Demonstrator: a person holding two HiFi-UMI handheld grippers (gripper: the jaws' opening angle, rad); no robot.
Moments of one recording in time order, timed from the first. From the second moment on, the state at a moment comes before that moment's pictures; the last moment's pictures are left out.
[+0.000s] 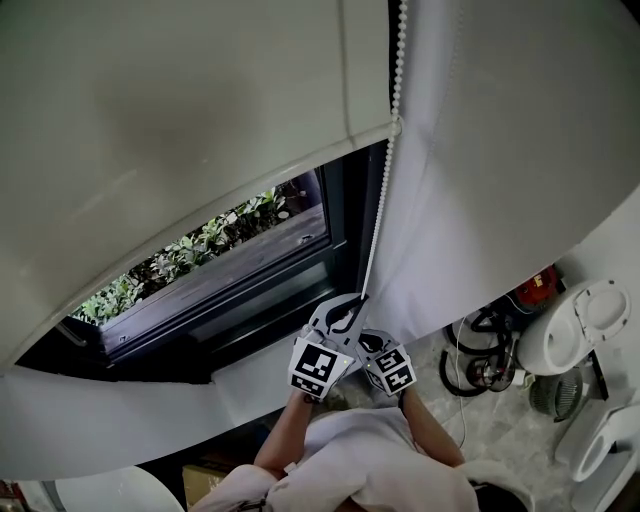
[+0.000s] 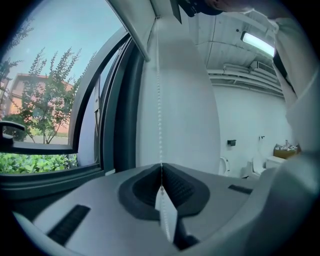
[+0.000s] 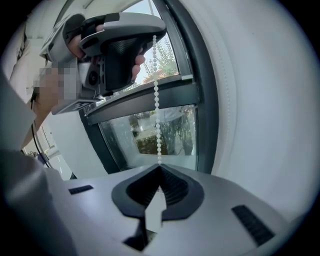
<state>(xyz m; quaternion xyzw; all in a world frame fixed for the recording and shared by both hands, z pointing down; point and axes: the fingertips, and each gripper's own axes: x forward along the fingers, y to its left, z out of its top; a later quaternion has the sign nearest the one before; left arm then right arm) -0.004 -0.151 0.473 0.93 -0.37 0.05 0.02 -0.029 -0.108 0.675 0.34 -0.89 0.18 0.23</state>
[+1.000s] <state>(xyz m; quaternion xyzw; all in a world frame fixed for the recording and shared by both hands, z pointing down) -0.011 -0.146 0.487 0.92 -0.38 0.05 0.03 0.001 -0.096 0.541 0.41 -0.89 0.09 0.16</state>
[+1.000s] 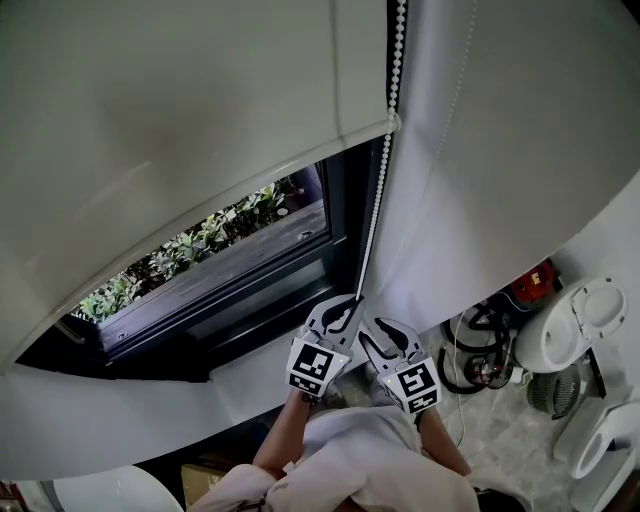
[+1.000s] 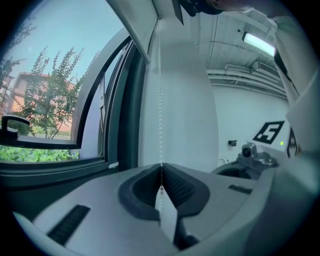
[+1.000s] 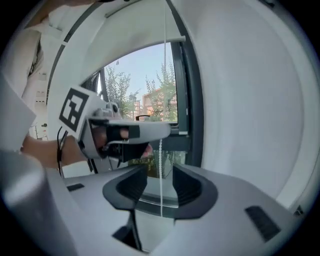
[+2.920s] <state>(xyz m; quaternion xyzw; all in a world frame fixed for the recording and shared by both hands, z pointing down) -0.004 -0.133 0.542 0.92 -0.37 0.09 0.06 -0.021 -0.159 0.408 0.42 -0.91 0.00 0.01</state>
